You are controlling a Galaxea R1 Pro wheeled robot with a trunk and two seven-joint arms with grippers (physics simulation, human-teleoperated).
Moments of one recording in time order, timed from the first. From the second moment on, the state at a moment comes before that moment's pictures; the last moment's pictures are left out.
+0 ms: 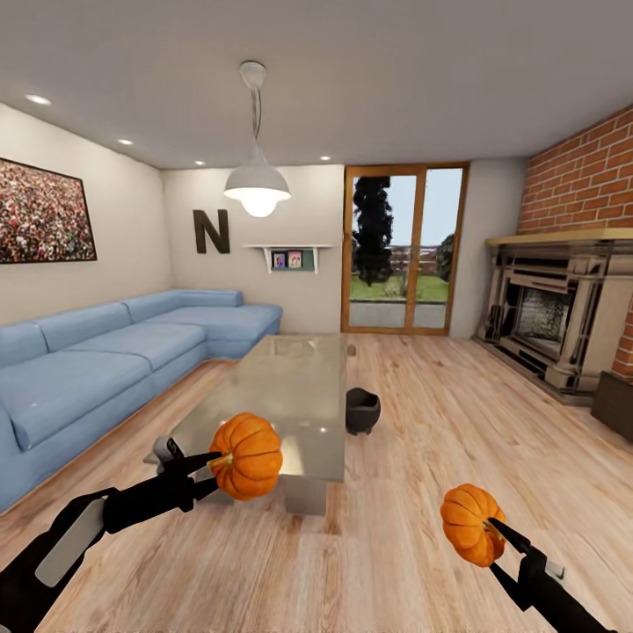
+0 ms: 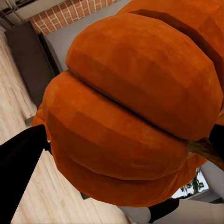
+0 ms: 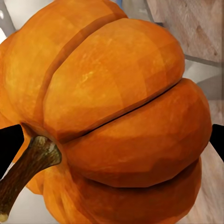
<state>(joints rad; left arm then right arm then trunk) -0.43 0.39 -0.19 -0.99 1.06 0.99 -1.07 -0.28 -0.39 -0.05 -0.44 -1.38 0.63 0.82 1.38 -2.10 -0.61</state>
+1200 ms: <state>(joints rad) -0.43 0.39 -0.18 -0.99 1.06 0.99 -1.08 -0.28 -0.38 -0.05 -0.44 -1.38 0.63 0.82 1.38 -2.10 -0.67</state>
